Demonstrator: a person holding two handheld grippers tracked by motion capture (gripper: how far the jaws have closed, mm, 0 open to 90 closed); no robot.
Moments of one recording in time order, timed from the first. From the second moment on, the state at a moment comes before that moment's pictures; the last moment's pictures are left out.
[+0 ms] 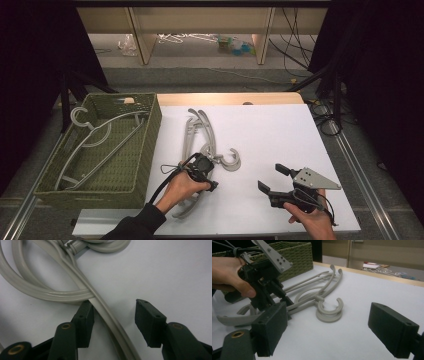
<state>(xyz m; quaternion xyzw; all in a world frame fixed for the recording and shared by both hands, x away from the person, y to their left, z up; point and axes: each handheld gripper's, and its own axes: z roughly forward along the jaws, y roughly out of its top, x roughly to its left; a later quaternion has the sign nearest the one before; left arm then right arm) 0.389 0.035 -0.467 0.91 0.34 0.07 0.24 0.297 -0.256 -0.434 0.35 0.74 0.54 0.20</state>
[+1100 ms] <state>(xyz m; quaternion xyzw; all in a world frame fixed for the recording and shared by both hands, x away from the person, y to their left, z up) 0.397 0.133 -0.399 0.80 0.45 0.06 0.39 0.300 -0.252 -0.437 0.34 0.73 0.55 0.20</state>
